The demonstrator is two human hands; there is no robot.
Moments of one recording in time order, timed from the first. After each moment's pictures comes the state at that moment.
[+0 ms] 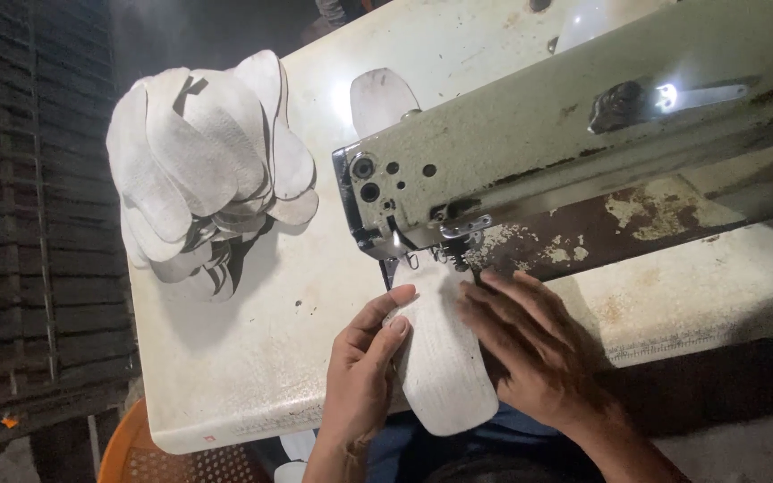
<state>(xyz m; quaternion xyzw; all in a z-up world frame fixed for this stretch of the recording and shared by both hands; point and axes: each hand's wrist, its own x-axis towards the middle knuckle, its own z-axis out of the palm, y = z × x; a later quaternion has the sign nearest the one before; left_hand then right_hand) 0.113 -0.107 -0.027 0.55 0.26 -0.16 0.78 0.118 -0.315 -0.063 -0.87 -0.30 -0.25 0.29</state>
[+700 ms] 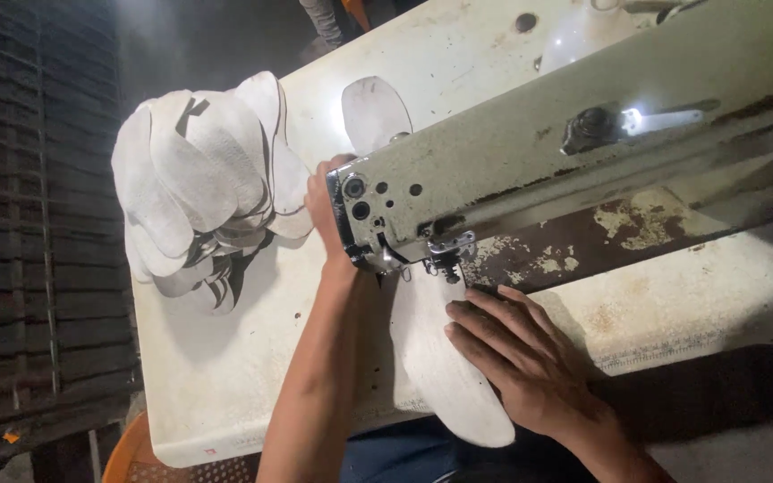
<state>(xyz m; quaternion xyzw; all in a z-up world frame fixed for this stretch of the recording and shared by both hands) 0.316 -0.076 -0.125 0.96 0.03 0.16 0.22 0.113 -0.316 -0.084 -0.86 -0.34 -0.21 0.32</state>
